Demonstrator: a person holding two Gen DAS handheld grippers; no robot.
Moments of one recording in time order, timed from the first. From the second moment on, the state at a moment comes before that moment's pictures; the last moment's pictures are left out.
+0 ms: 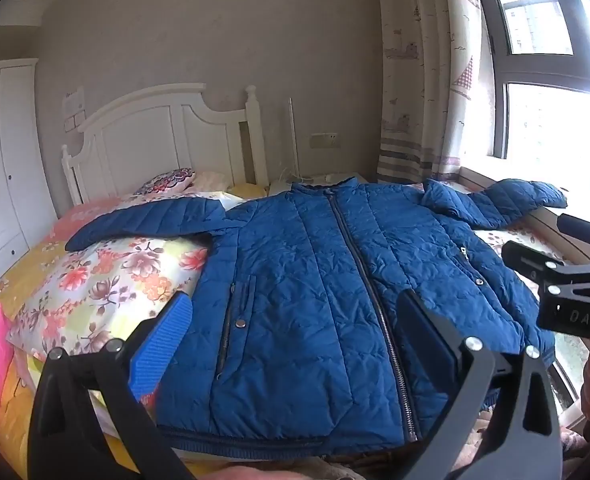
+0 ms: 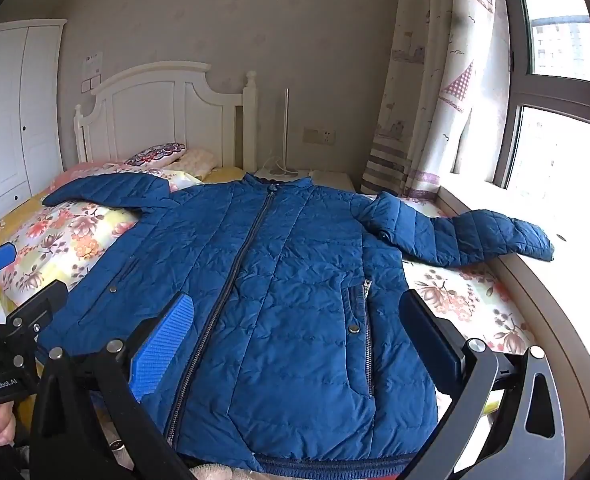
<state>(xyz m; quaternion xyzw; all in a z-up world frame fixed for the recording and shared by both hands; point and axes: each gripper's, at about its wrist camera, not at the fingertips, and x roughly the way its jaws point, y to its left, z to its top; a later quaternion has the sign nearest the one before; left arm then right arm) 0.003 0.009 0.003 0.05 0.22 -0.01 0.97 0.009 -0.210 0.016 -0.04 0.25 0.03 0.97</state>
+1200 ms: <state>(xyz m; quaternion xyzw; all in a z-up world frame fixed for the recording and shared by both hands) 0.004 0.017 -0.005 0.04 0.23 -0.01 0.97 0.012 -0.213 0.012 -0.03 0.26 0.03 0.97</state>
